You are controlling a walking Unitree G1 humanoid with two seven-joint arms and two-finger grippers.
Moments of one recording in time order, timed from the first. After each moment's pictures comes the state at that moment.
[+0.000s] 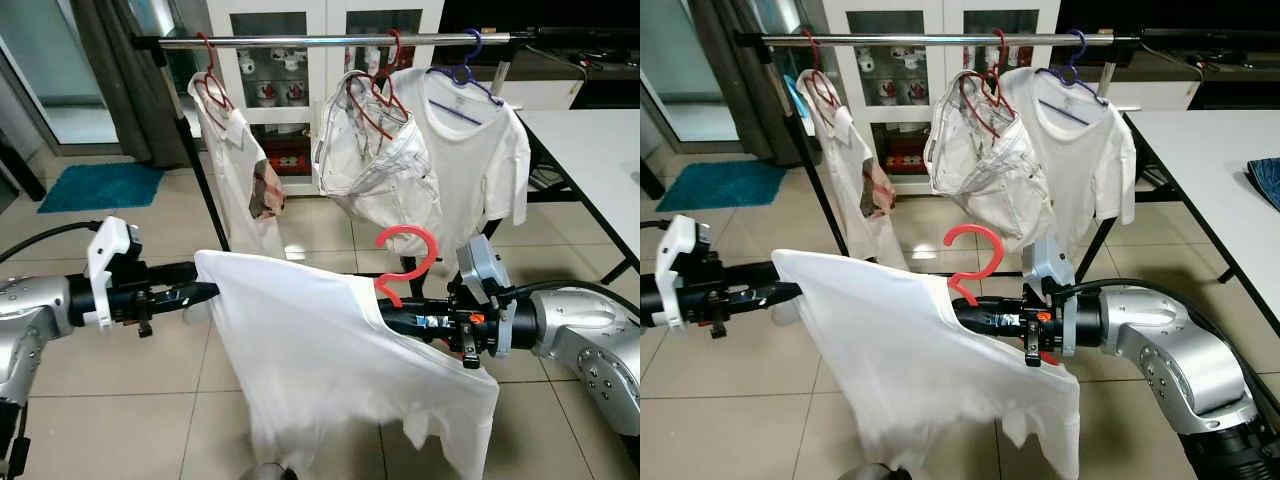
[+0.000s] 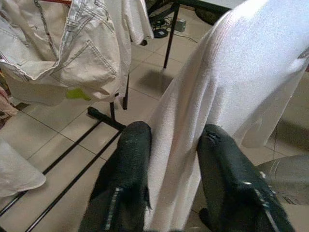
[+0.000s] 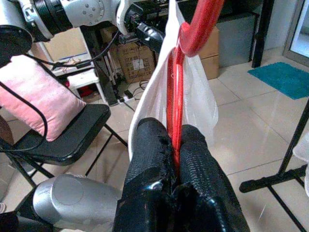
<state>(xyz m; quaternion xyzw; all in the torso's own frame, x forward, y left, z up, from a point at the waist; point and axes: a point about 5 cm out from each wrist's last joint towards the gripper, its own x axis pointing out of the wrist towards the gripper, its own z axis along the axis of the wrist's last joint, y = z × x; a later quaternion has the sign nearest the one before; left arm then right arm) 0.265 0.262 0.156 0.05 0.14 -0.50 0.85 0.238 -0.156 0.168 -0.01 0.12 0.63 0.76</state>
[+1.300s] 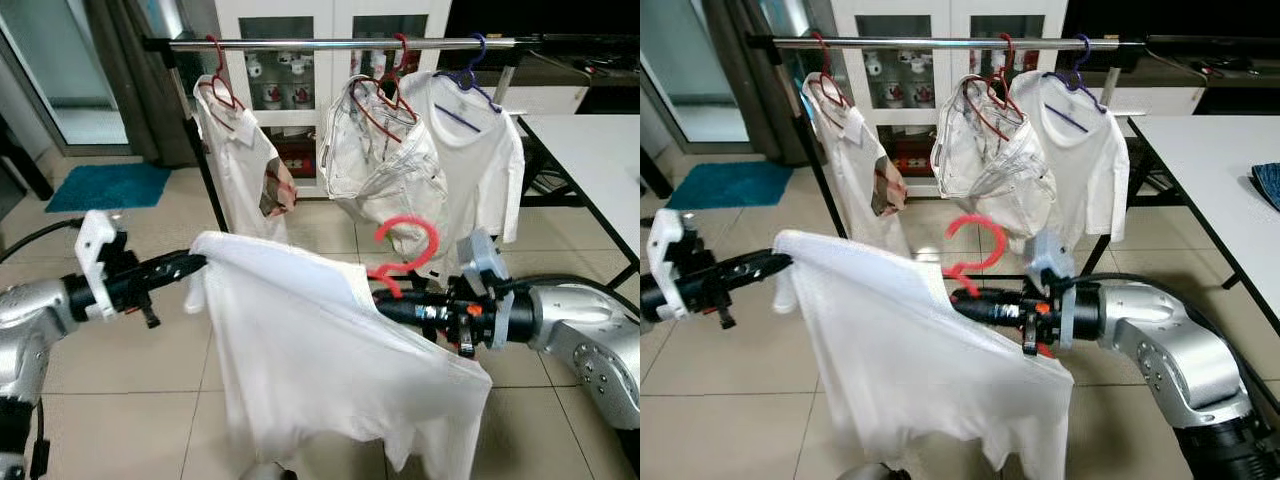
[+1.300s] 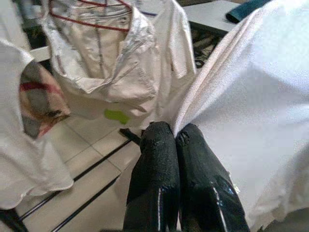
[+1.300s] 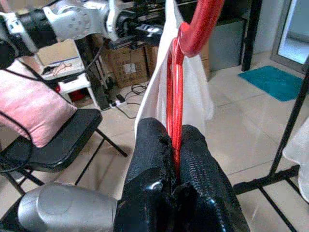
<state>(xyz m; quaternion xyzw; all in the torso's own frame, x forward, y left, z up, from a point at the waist) 0.271 0.274 0.147 0.01 0.09 -0.42 0.90 0.246 -0.159 0.168 0.00 0.12 0.61 0.78</state>
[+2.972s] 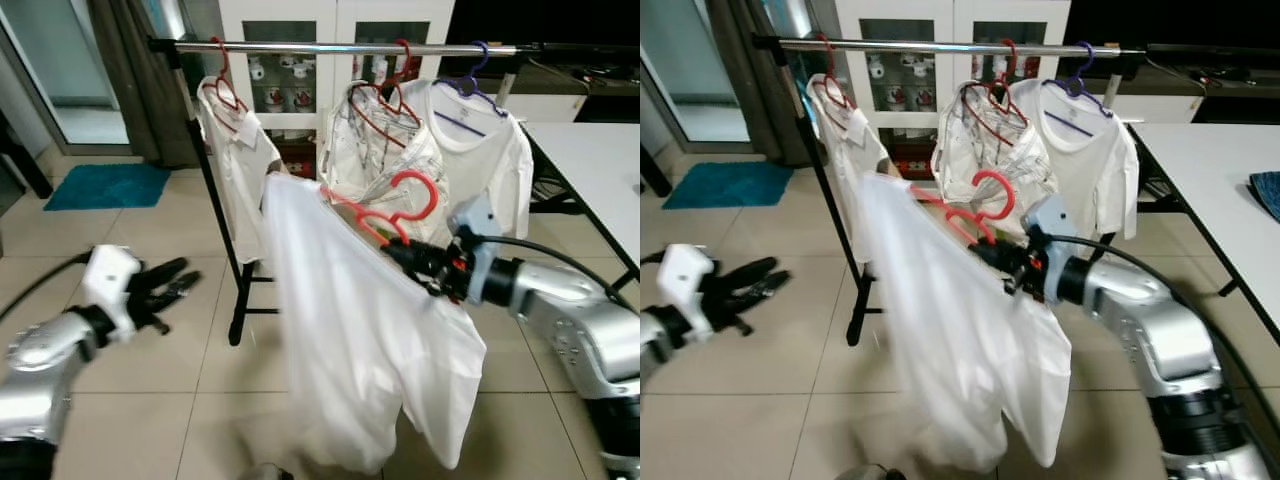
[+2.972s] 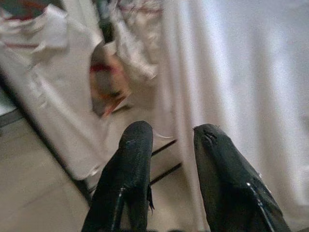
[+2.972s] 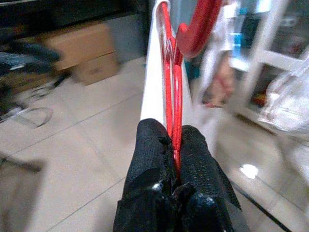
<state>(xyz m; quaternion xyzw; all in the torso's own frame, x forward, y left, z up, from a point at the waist) 0.263 0.255 0.114 0.08 0.07 -0.30 0.95 0.289 -0.157 0.162 -0.03 0.12 0.41 0.91</state>
